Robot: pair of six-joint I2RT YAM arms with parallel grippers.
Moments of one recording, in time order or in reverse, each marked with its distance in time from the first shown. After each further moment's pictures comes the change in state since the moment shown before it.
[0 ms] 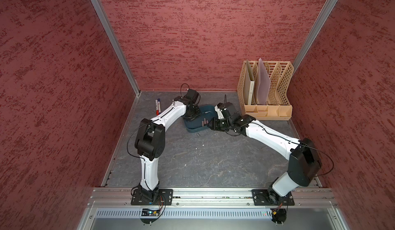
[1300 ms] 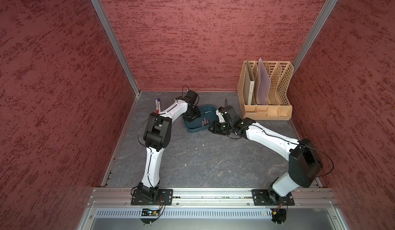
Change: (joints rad) left arm 0.049 0.179 0.107 0.005 0.055 0.100; right arm -0.001 -0.021 -0.085 0.034 -0.023 0.032
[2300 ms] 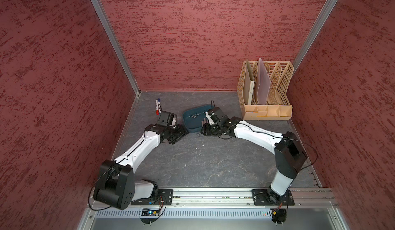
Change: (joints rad) left arm 0.111 -0.910 -0.950 0.254 0.216 -0.023; right arm 0.101 0.185 0.158 -0.051 0.056 -0.054
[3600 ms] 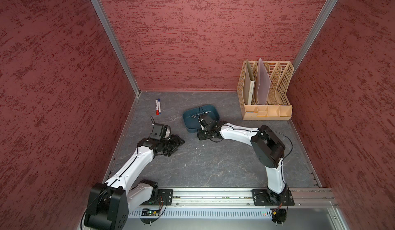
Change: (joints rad) left arm 0.047 -0.188 -0.208 0.002 0.046 -0.076; right arm 0.047 0.243 0.058 0.095 0.155 -0.132
